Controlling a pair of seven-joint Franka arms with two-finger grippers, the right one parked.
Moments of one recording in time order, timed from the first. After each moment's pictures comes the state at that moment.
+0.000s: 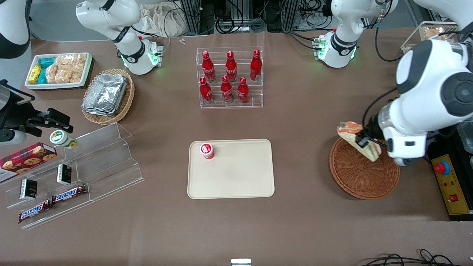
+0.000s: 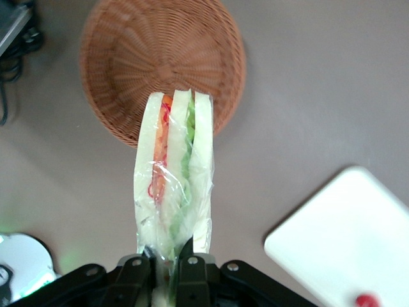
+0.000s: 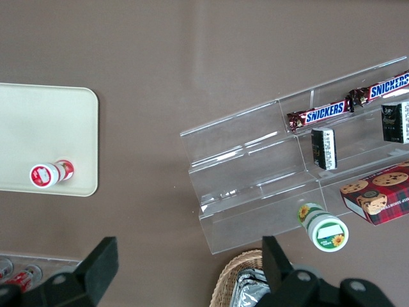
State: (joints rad) arm 0.02 0.31 -0.33 -1.38 0.06 1.51 -0.98
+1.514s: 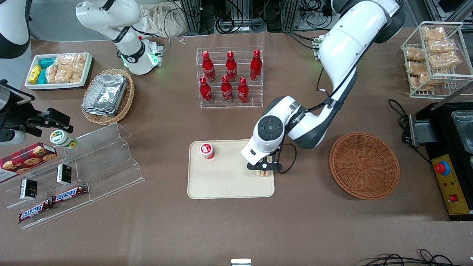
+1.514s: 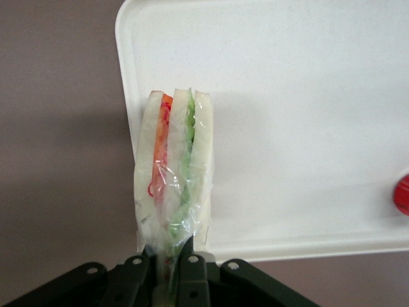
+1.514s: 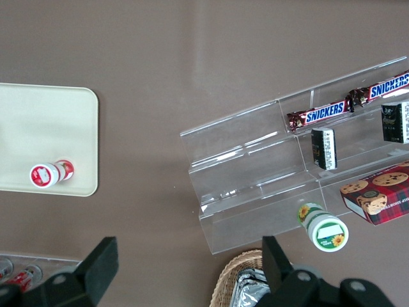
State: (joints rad) arm -0.33 0.77 -0.42 -1.39 0.25 2.03 -0.71
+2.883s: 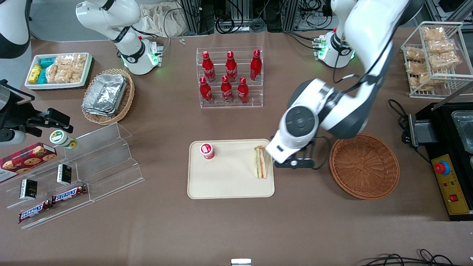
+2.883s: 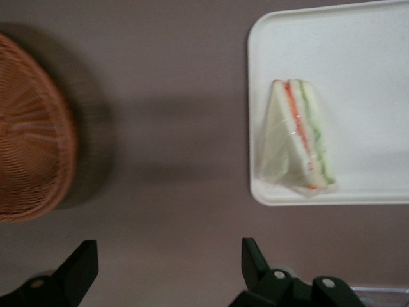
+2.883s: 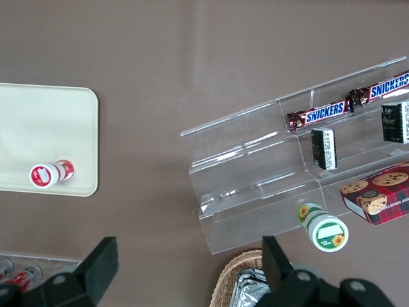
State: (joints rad) arm -0.20 0.54 -0.41 -1.34 0.21 1.63 -0.56
